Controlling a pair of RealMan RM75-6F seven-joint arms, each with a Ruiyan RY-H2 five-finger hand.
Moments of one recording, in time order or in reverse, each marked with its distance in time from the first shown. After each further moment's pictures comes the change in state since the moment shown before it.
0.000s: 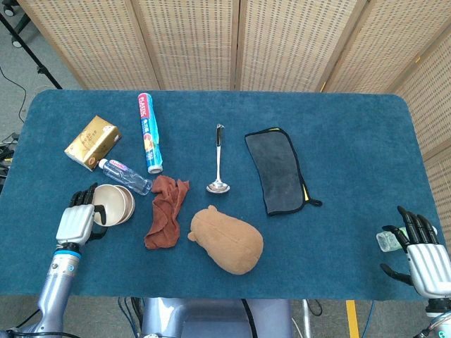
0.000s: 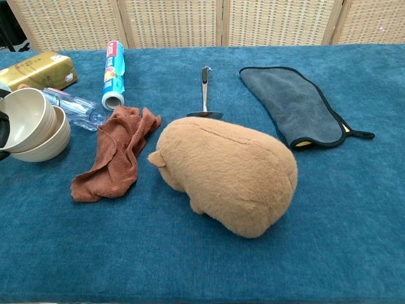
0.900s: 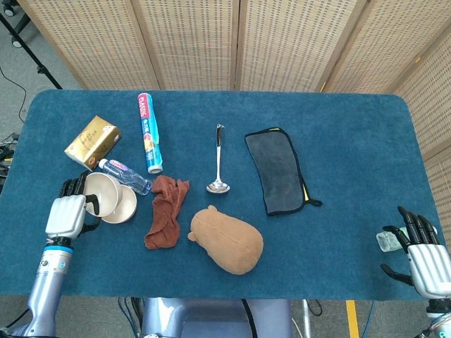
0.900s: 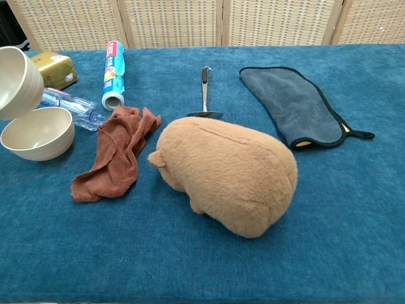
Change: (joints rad) left arm -0.002 0.095 -0.032 -0.116 0.028 0.073 0.029; right arm -0.002 0.005 -0.001 -0.001 -0.001 0.001 0.007
